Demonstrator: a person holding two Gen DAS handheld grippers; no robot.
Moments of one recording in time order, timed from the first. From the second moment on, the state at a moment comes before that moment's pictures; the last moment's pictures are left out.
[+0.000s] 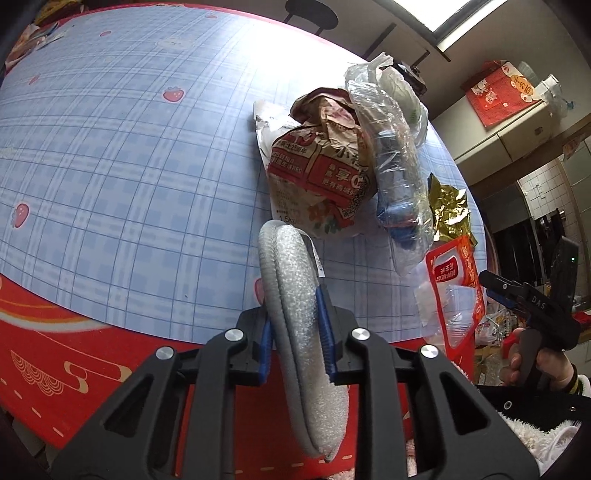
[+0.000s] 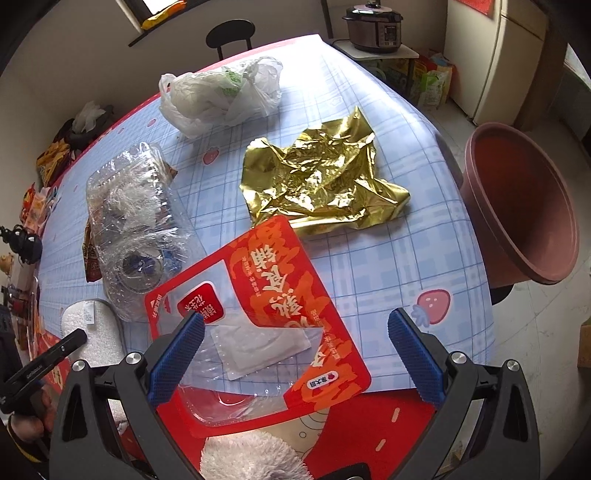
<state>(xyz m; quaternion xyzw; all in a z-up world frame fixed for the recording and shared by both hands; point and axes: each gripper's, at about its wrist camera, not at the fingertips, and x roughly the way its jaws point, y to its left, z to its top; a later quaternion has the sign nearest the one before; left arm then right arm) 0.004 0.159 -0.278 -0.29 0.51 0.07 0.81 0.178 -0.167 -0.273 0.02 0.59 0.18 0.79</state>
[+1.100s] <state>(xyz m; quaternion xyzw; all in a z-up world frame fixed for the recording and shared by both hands) 0.013 0.135 -0.195 -0.21 0.40 0.00 0.89 0.153 -0.183 -0.223 -0.03 0.49 0.24 0.84</state>
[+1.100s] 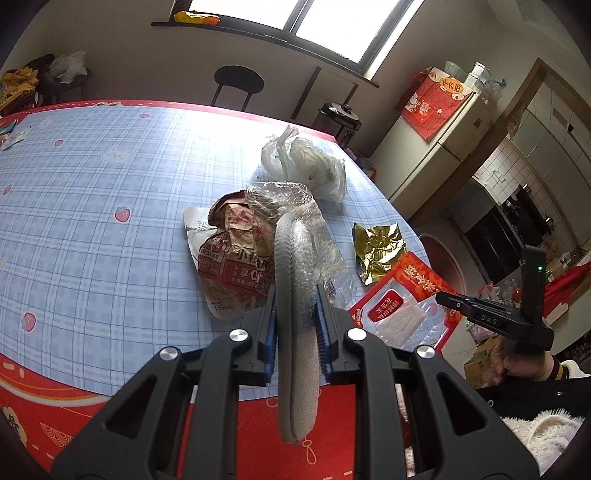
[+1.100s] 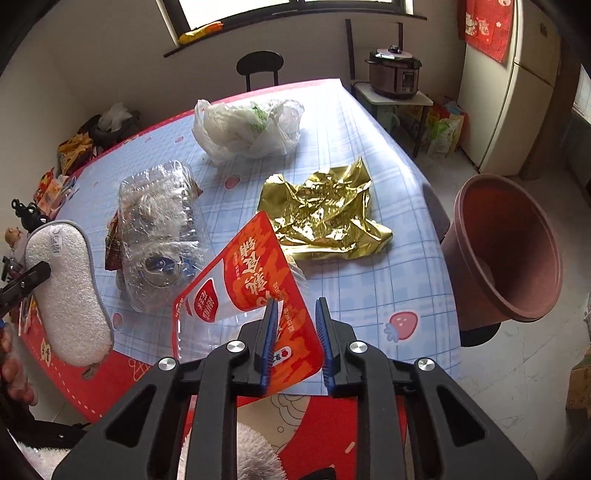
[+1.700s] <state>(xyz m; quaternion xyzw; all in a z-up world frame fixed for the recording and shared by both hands) 0.049 0.102 -0.153 -0.18 0.37 -0.04 0.91 0.160 -0.245 -0.157 0.01 0.40 0.20 0.89</state>
